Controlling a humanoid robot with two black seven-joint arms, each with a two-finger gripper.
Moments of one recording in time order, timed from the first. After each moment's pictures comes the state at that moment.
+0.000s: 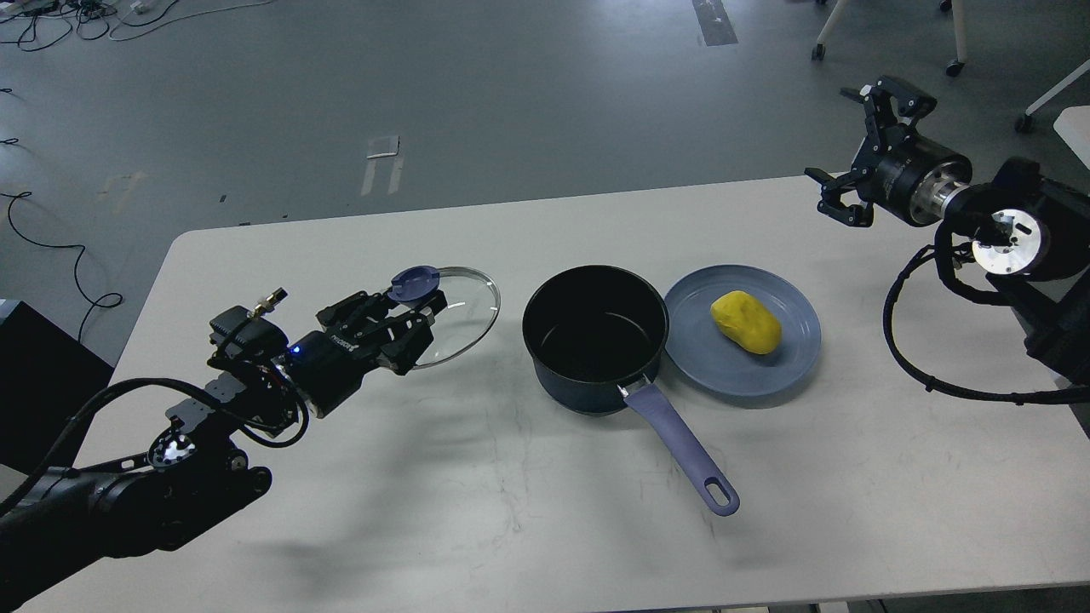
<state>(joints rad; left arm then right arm) -0.70 0.59 -0.13 -1.01 1.49 0.49 -0.49 0.81 -0.43 0.73 0.67 -0.07 0.24 -0.02</state>
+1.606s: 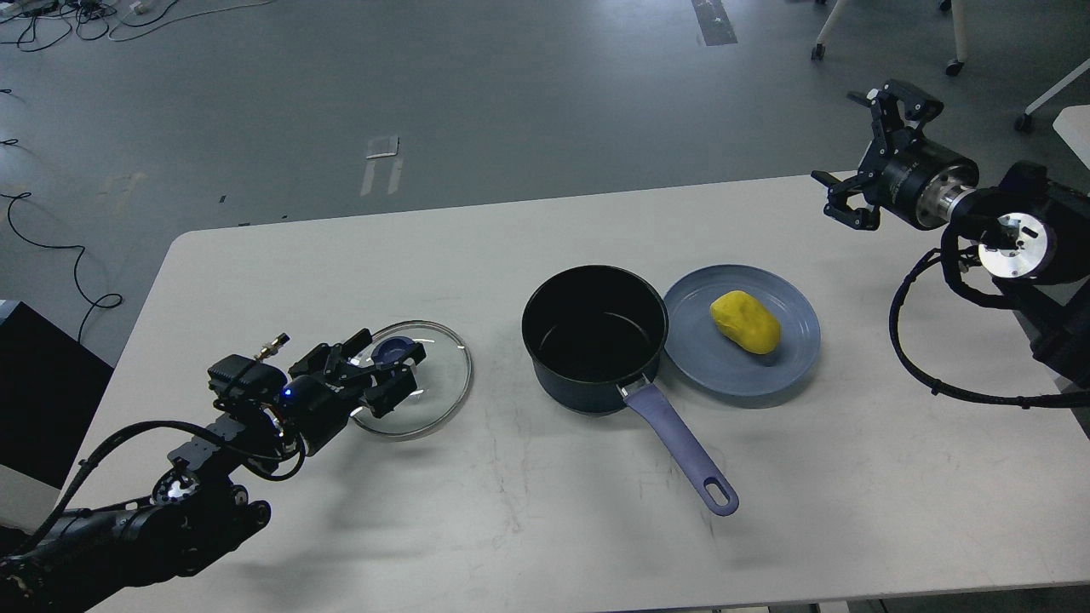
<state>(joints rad) -0.64 0.49 -0.14 -0.82 1.44 0.49 -0.49 0.80 -0.43 0.73 0.66 -0.07 0.25 -0.02</state>
